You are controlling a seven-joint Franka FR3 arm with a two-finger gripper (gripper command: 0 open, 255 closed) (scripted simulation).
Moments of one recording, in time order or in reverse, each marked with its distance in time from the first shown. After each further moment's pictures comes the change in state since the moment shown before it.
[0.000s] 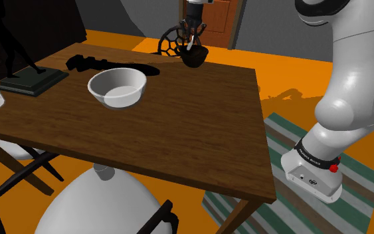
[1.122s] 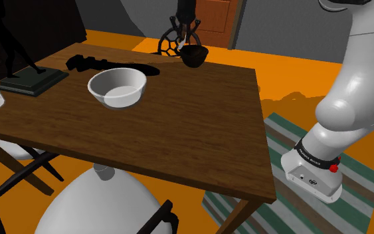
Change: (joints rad) arm 0.023 -0.201 0.068 -0.219 0.074 0.036 0.133
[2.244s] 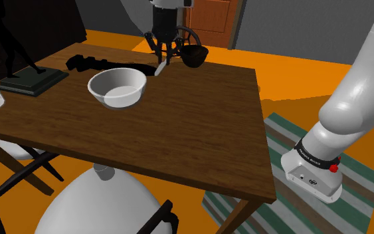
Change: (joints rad) arm 0.131 -0.217 0.132 -0.315 0.097 0.146 0.290
